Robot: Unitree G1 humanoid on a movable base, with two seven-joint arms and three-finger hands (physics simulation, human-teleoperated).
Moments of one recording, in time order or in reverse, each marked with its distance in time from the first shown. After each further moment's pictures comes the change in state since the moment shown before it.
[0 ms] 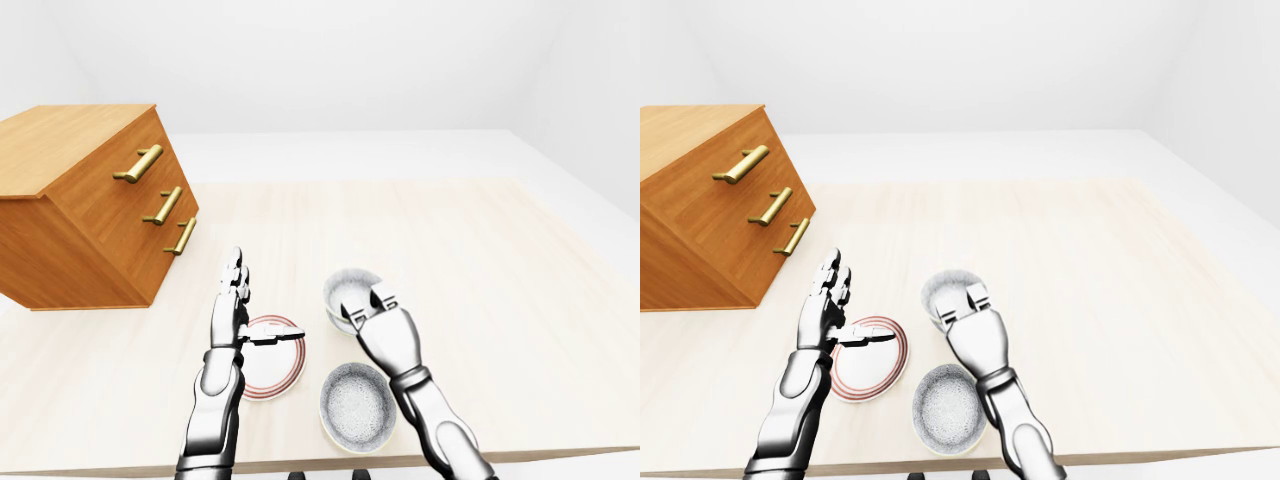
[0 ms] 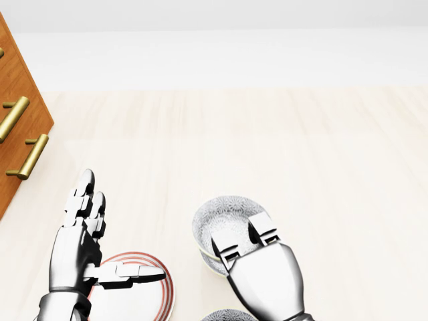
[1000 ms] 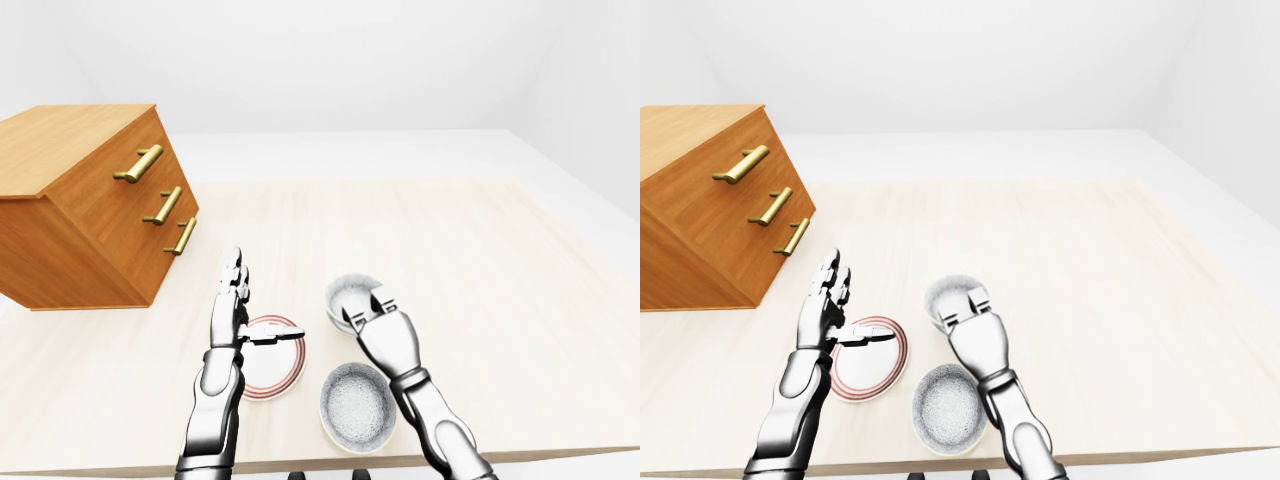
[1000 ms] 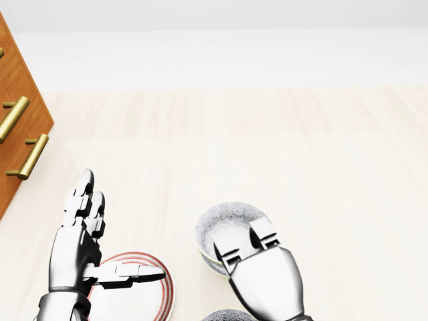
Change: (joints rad) left arm 0.001 0.000 0.000 -0.006 0.000 0.005 0.004; right arm -0.013 -0.004 -0.007 0.072 -0.003 0.000 -0.018
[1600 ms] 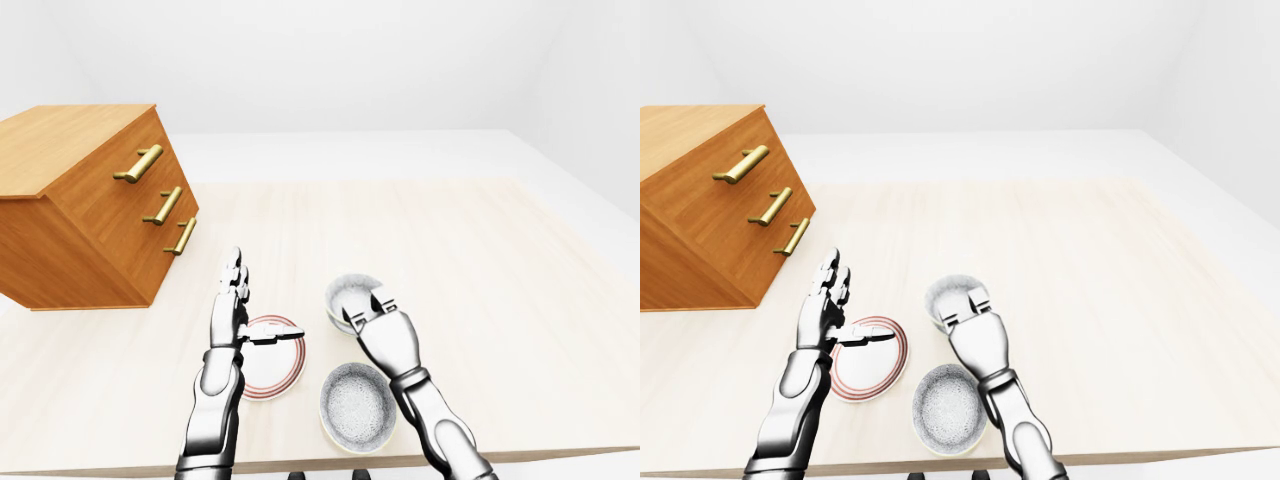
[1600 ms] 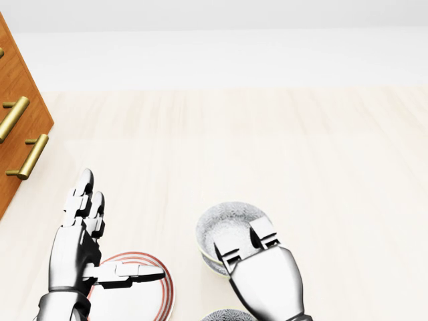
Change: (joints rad) left arm -0.001 0.000 0.002 0.004 0.000 -0.002 0.001; right arm -0.005 0.000 -0.002 0.009 -0.009 0.000 -0.008
